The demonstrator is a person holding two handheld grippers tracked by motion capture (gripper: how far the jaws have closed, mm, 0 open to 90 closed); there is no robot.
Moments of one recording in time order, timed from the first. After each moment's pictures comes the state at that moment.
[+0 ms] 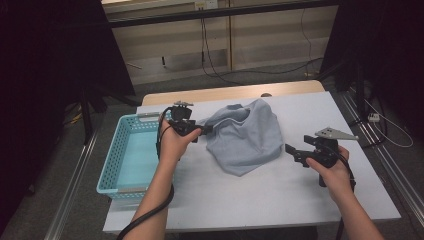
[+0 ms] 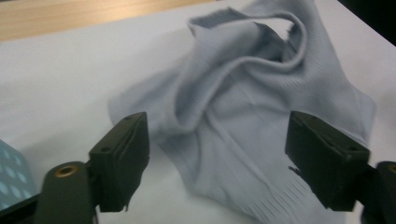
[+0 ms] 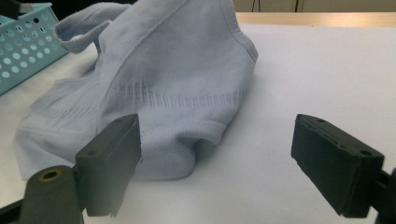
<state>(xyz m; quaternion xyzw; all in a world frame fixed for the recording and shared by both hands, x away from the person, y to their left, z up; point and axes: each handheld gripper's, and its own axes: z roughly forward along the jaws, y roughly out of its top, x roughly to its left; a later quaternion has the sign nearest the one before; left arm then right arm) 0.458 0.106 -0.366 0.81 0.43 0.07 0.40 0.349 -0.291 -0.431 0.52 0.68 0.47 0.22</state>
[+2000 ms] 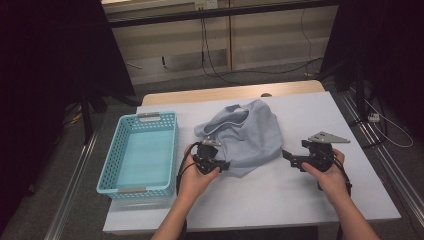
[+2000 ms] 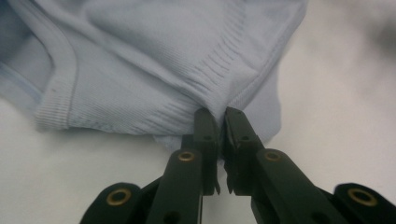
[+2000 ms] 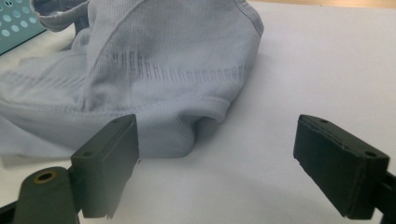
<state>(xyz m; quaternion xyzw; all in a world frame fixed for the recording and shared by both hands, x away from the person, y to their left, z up) 0.390 0.066 -0.421 0.85 0.36 0.01 0.37 0.347 -0.282 -0.443 0.51 0.70 0.44 0.23</state>
